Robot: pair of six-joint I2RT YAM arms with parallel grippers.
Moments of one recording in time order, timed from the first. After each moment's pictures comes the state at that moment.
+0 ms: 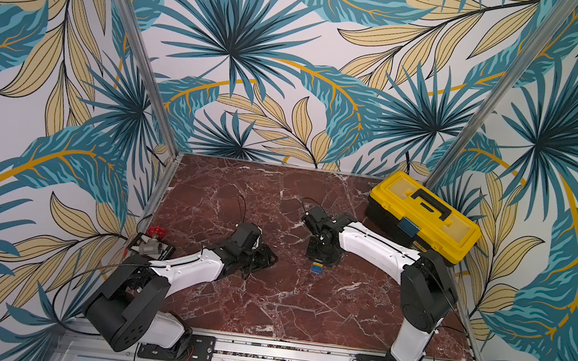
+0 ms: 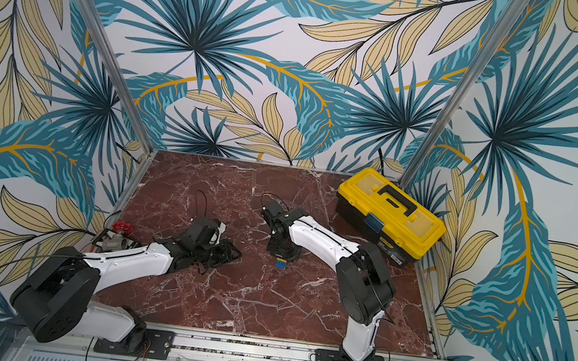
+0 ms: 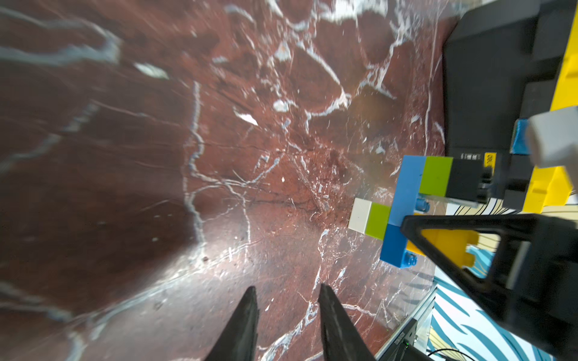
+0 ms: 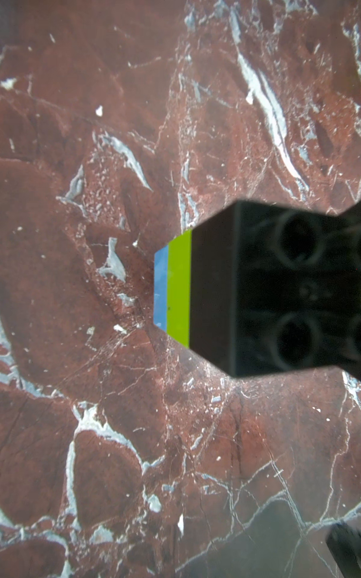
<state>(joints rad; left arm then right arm) -0.52 1.38 0.62 -0.06 0.33 -0.96 0.67 1.87 1.36 -0.95 0.10 0.89</state>
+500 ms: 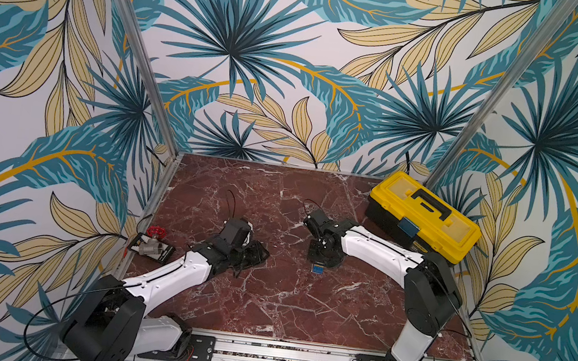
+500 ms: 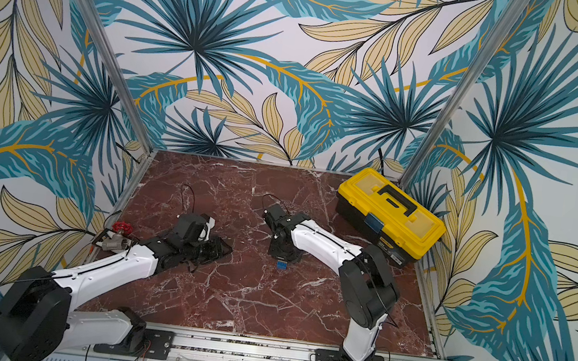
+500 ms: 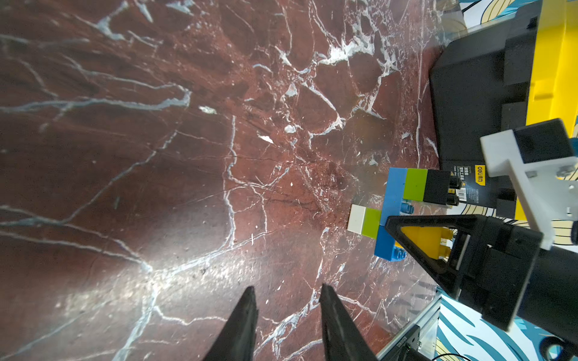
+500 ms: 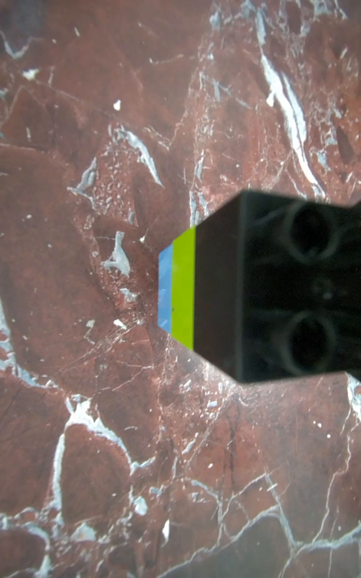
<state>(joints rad) -0.48 1.24 0.62 -0.22 0.30 -0.91 0.67 1.80 1.29 -0.91 0.12 0.79</state>
